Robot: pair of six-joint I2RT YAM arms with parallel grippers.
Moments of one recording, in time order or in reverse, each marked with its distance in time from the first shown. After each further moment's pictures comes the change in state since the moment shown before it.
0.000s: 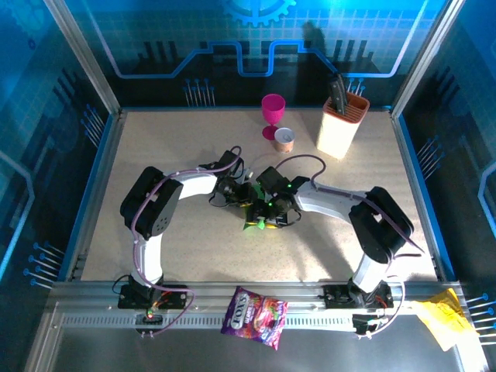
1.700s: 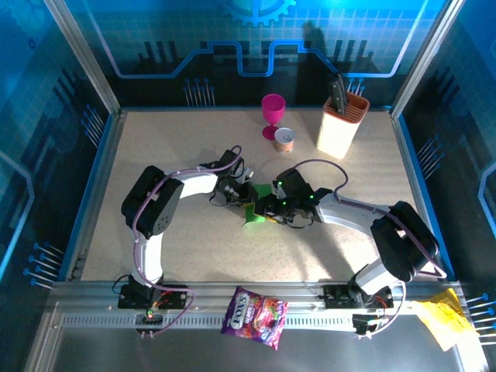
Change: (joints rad) left arm 0.003 0.013 0.018 -0.011 0.008 0.000; right arm -0.086 -0.186 -0.247 0.364 -0.083 0.083
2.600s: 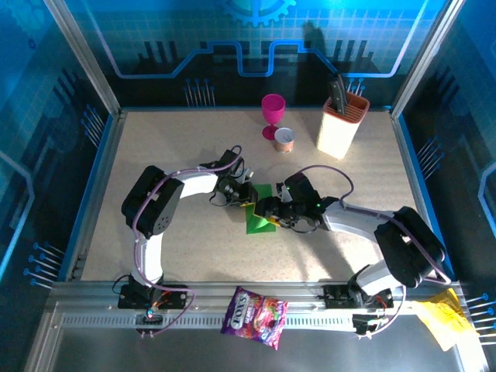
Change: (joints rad) left arm 0.000 0.003 0.002 0.000 0.001 0.000; right arm -0.031 -0.046 -0.132 0.189 -0.078 0.028
